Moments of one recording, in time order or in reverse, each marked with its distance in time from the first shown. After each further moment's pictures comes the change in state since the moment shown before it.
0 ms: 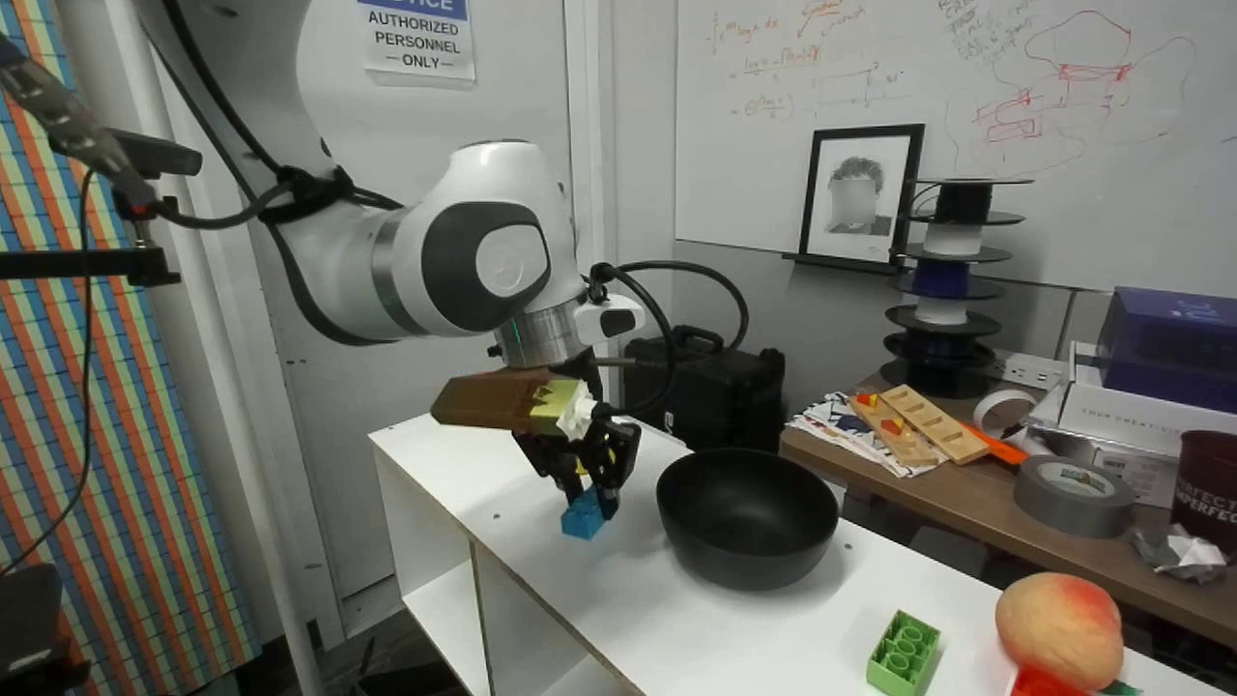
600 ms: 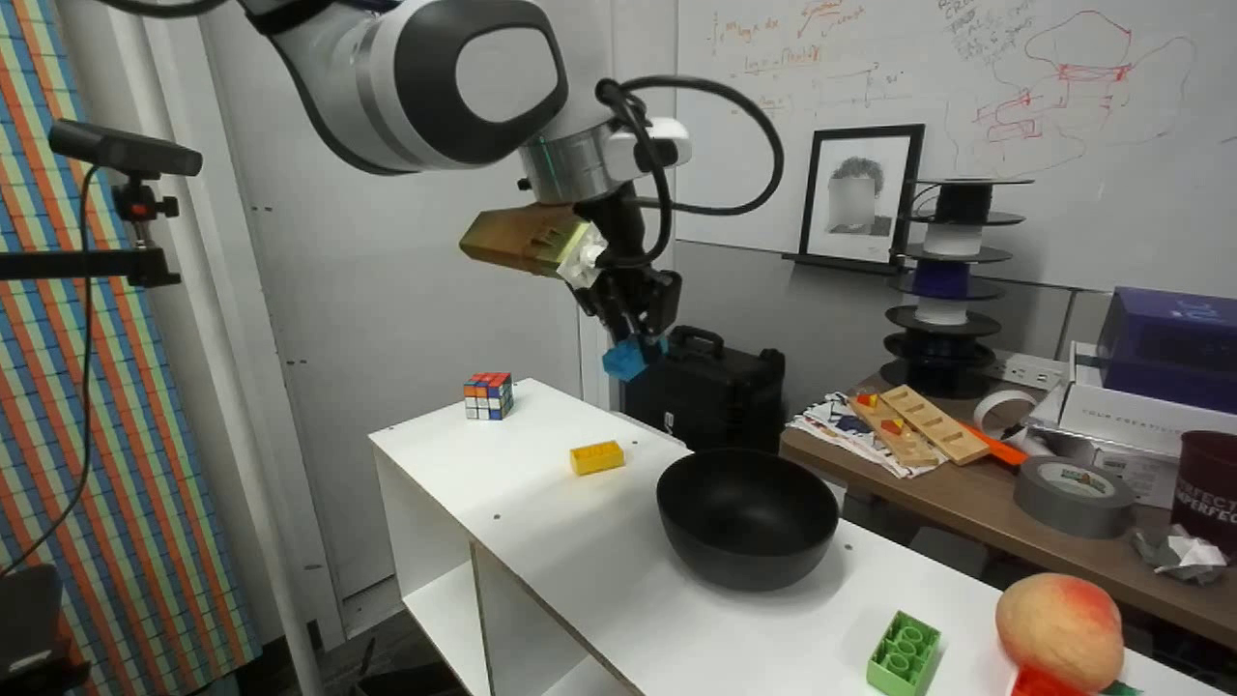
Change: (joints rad) arm -0.162 -0.248 0.129 -0.013 0.245 0.013 0.027
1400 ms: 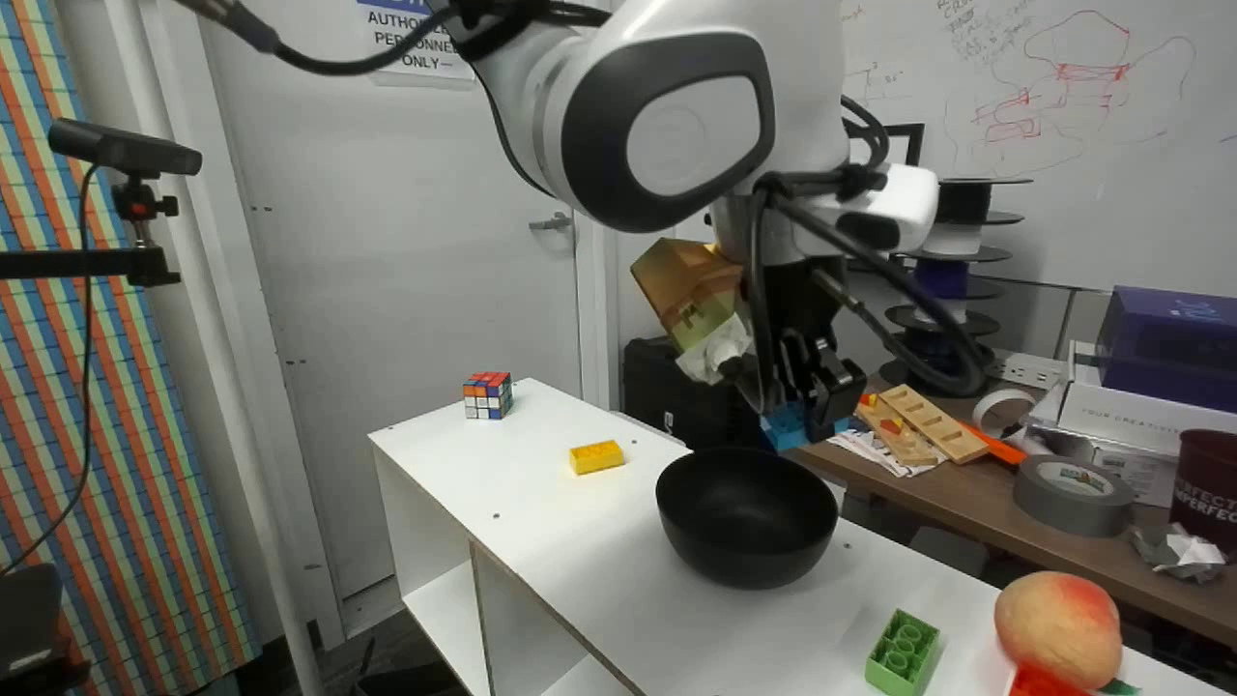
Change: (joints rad) arm -0.180 0.191 -0.040 0.208 0.239 -0.019 0.175
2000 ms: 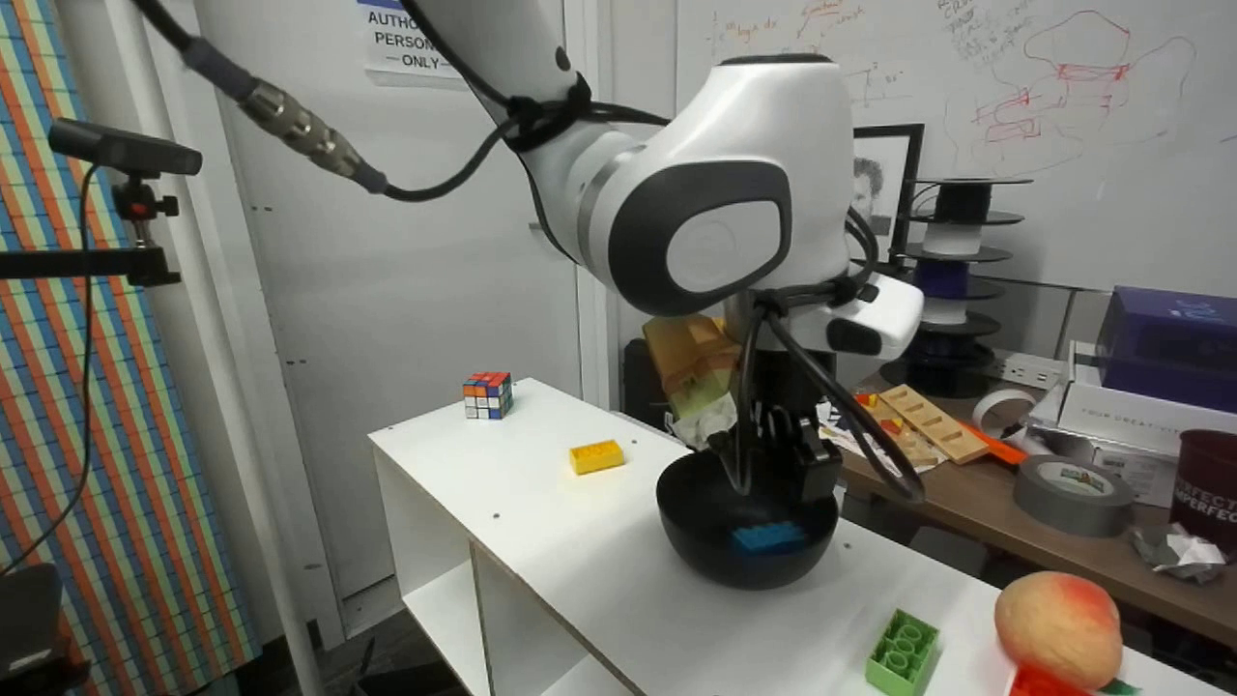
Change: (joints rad) arm 0.009 0.168 0.001 0.139 0.001 -0.097 0.079
